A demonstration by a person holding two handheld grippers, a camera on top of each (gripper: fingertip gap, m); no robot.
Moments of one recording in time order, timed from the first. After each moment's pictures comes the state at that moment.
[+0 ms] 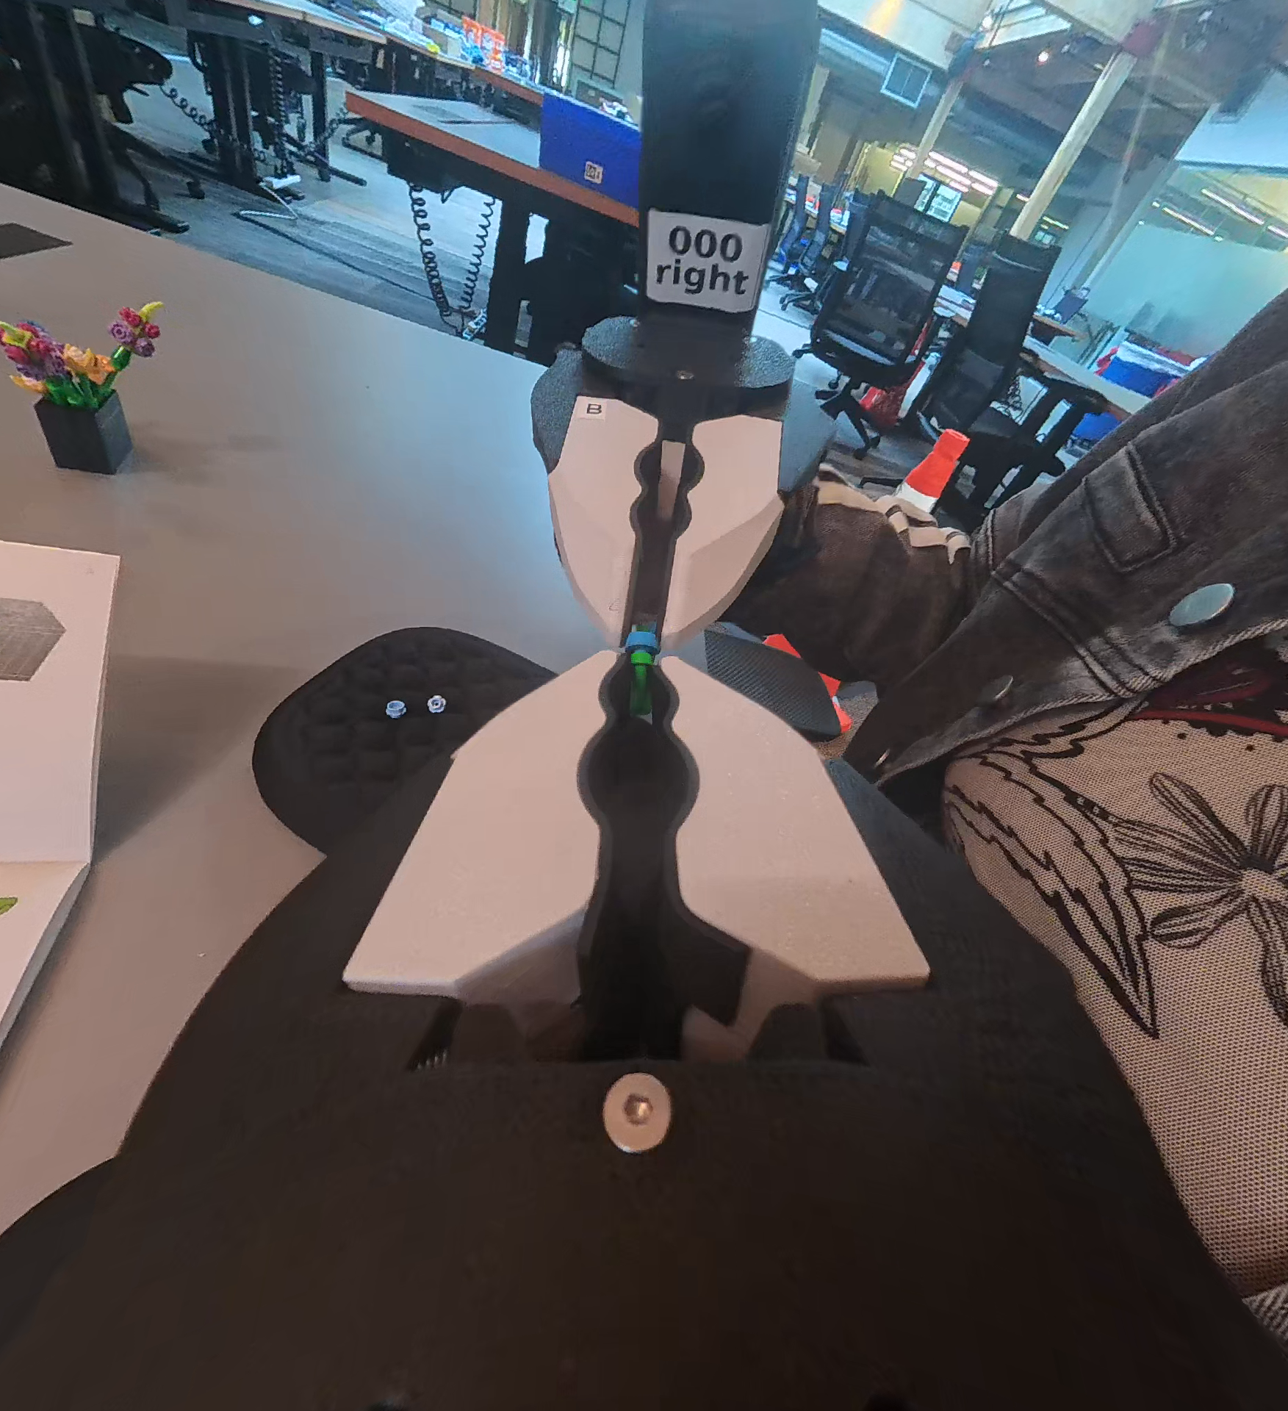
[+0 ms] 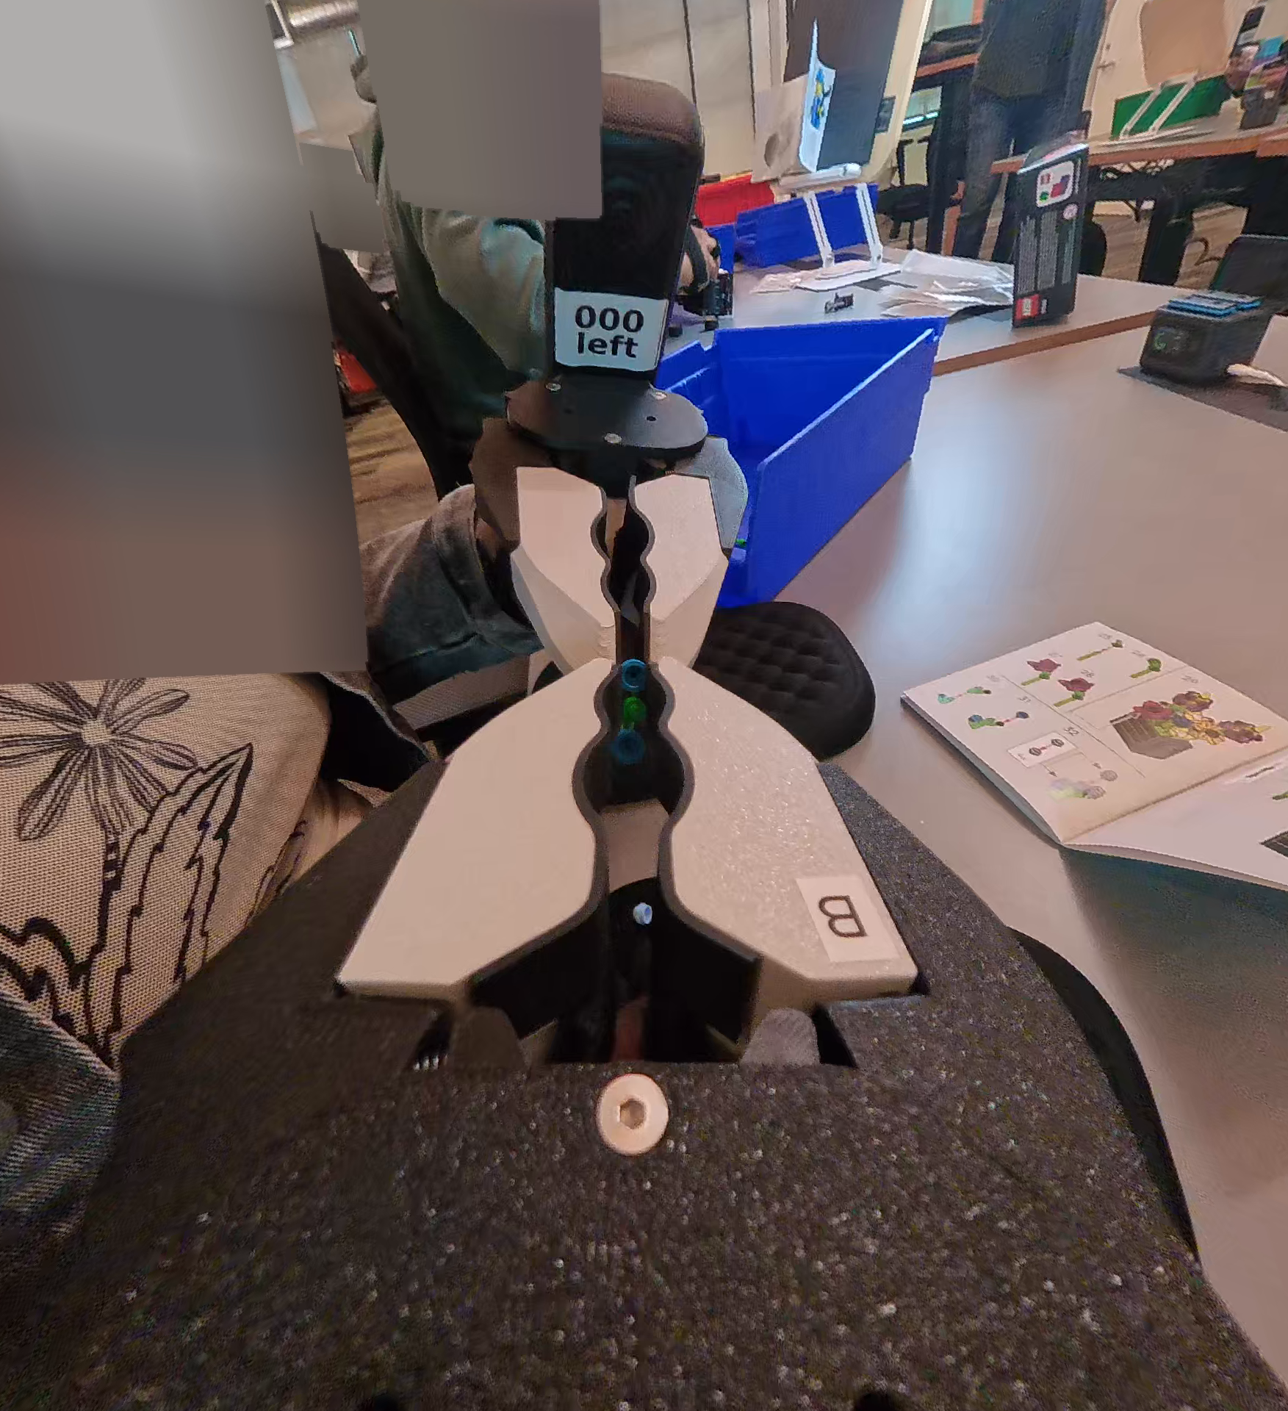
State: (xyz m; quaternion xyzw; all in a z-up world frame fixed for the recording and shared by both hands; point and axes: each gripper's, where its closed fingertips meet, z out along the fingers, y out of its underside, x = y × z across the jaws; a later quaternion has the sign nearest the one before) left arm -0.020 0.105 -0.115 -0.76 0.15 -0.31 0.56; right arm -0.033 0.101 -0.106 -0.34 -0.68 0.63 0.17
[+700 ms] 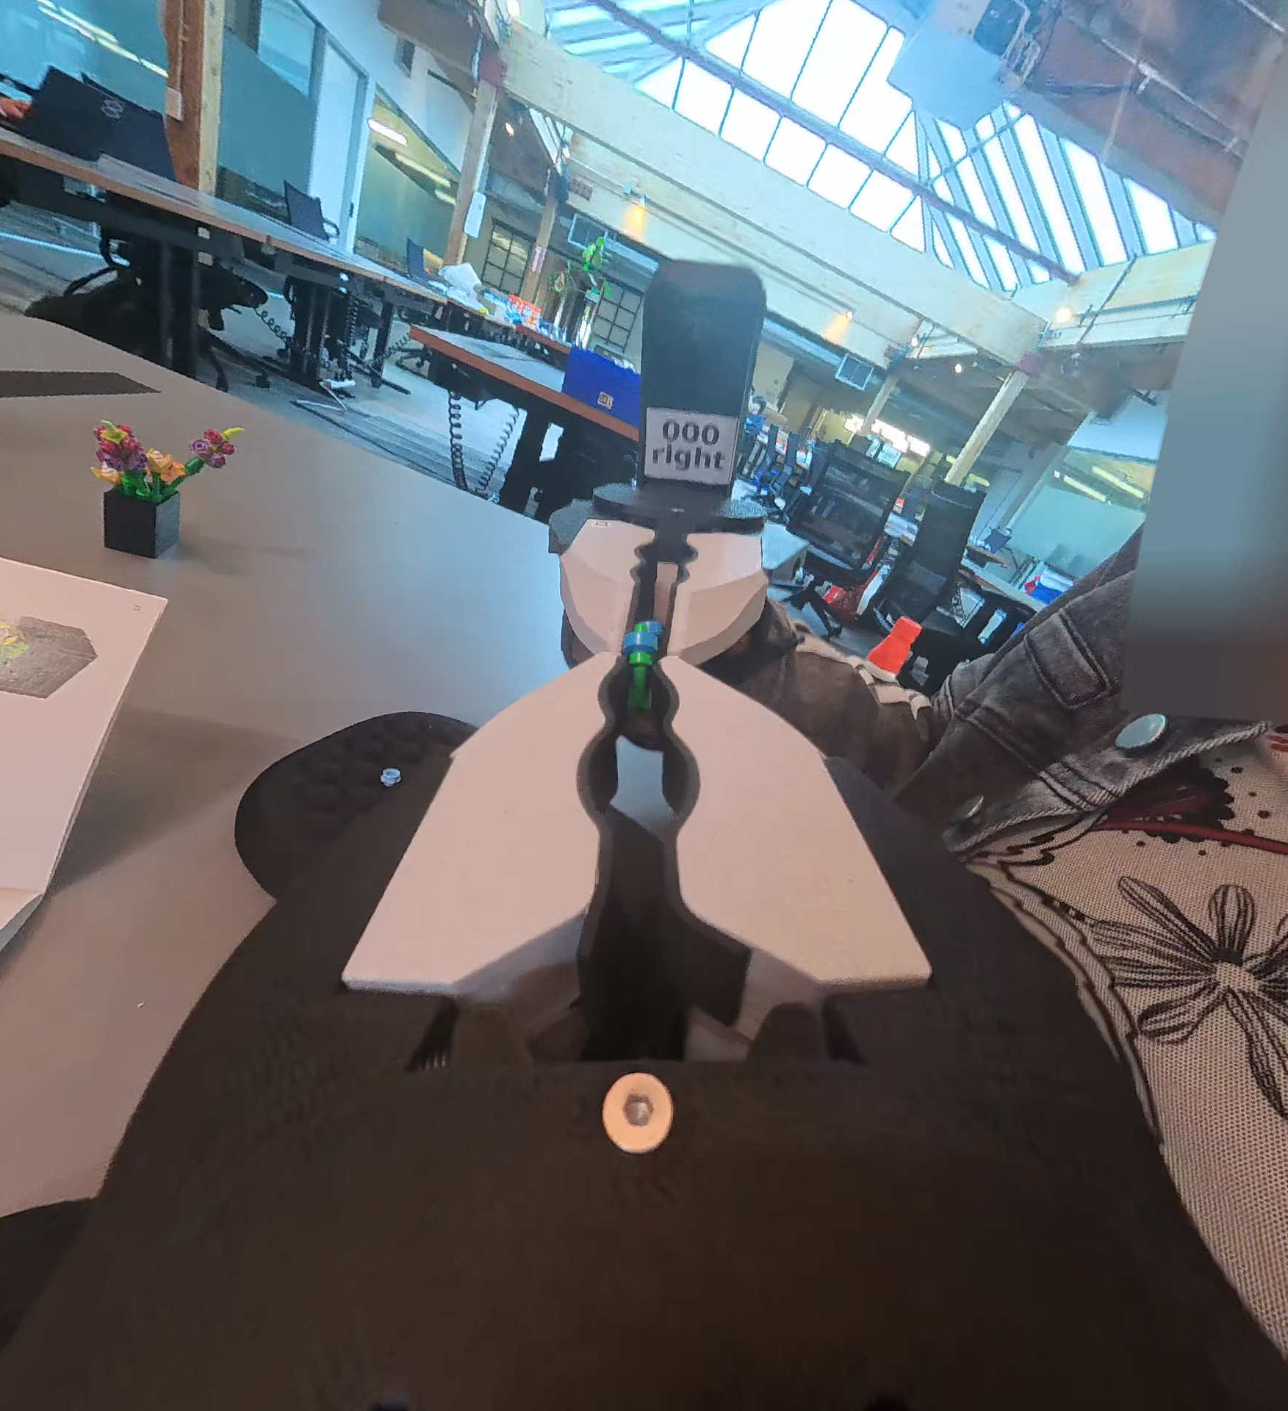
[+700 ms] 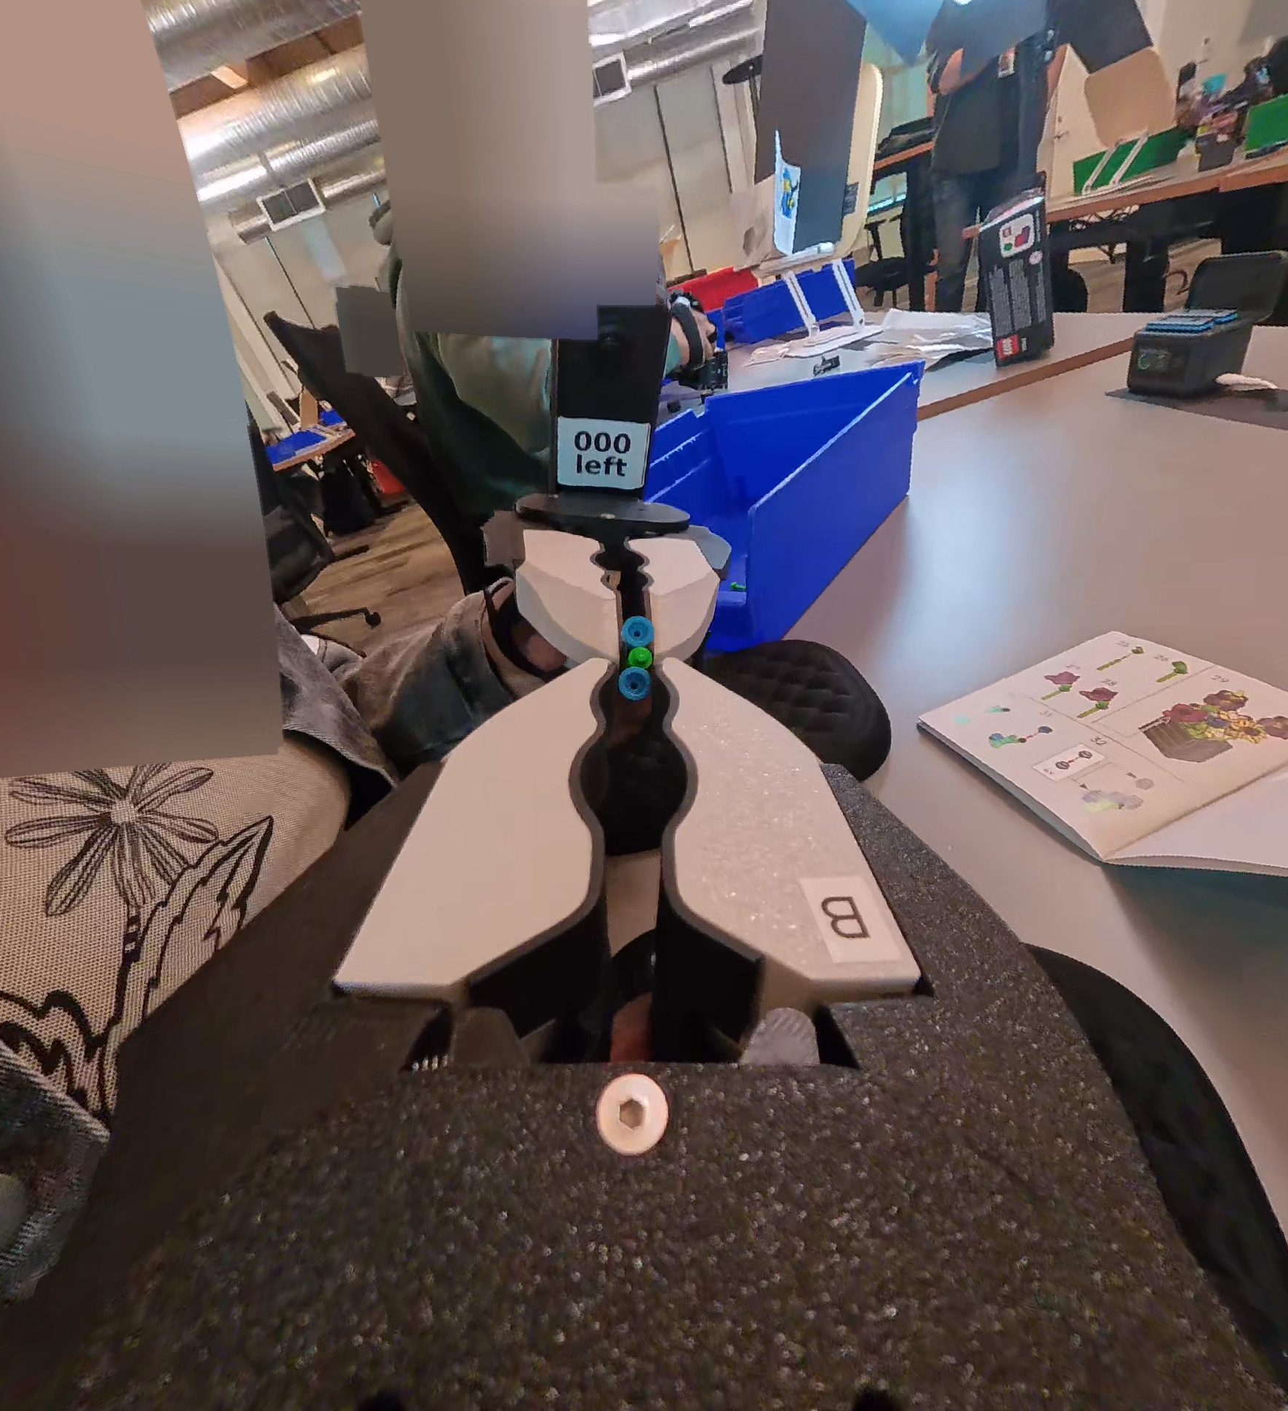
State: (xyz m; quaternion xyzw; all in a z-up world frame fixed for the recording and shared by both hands) left arm -0.032 0.106 -0.100 -0.68 0.07 -0.35 0.64; right arm -0.039 0.102 -0.100 -0.36 -0.63 0.67 0.16
